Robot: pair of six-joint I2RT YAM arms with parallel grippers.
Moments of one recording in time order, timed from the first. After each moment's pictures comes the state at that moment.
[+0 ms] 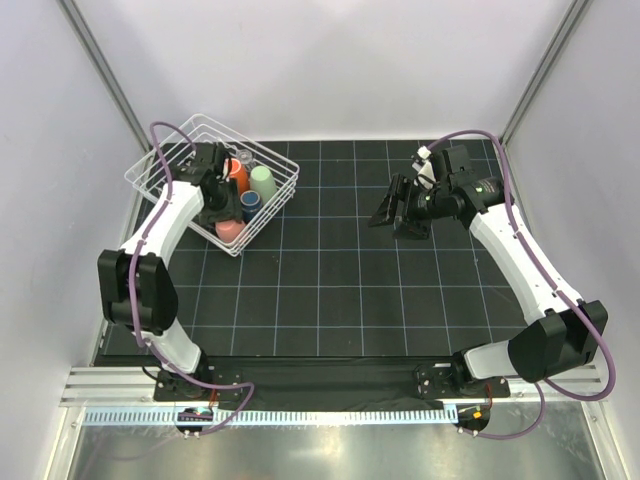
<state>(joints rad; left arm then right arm) -0.16 1.67 1.45 -0.88 -0.08 -0.32 0.29 1.38 1.37 -0.91 -0.48 0.57</state>
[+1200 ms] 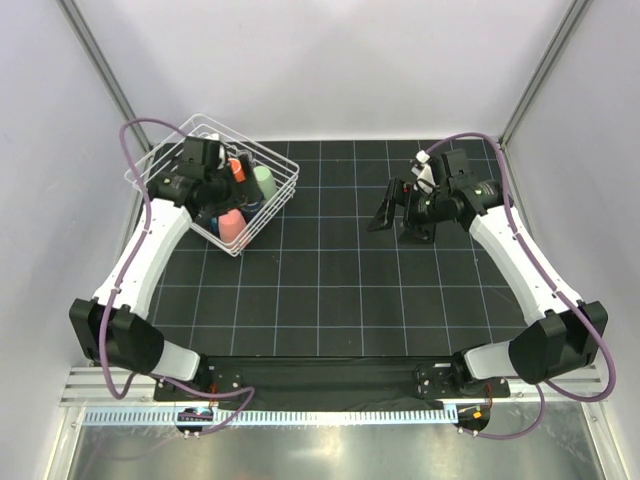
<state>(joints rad) -0.21 1.46 1.47 -0.86 0.03 -0.50 0.29 1.37 1.35 -0.92 -0.47 0.54</state>
